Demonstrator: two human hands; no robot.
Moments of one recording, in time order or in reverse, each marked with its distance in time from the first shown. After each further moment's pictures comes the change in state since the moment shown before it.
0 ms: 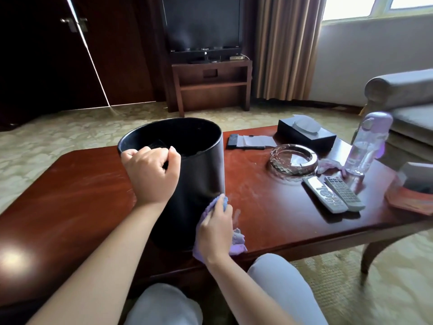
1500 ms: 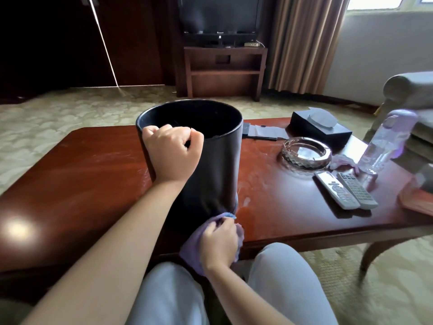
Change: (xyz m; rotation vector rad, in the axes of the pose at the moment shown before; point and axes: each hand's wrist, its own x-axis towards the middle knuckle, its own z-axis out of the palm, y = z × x) left_hand 0.001 0.001 0.003 -0.025 0.004 -0.056; right_hand -0.033 0.030 0.034 -0.141 0.154 0.306
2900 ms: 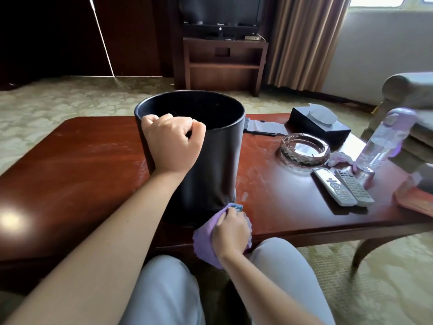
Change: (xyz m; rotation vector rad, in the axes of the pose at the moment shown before) left_hand 0.000 0.000 0.000 -0.033 0.002 -0.008; right_hand 0.032 0.019 -0.005 -0.369 0.025 -0.247
